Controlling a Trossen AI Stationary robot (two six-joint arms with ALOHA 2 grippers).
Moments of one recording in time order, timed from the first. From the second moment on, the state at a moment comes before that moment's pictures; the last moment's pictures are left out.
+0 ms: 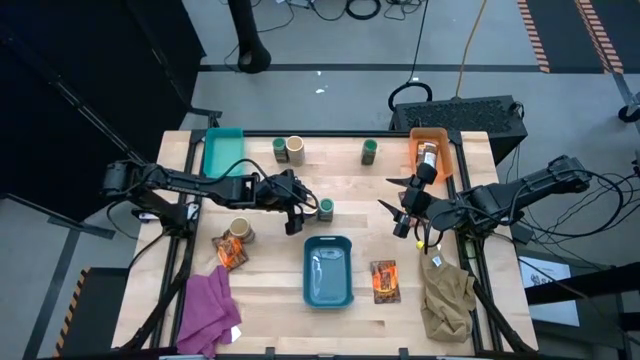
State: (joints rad) left arm 0.06 1.47 0.87 -0.06 -0.10 -0.01; right arm 0.35 0.98 0.87 -0.42 0.83 0.08
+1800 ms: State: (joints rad) left arm 0.09 1.58 0.86 -0.01 -0.11 -0.02; right arm 0.35 0.98 0.87 -0.44 0.83 0.09
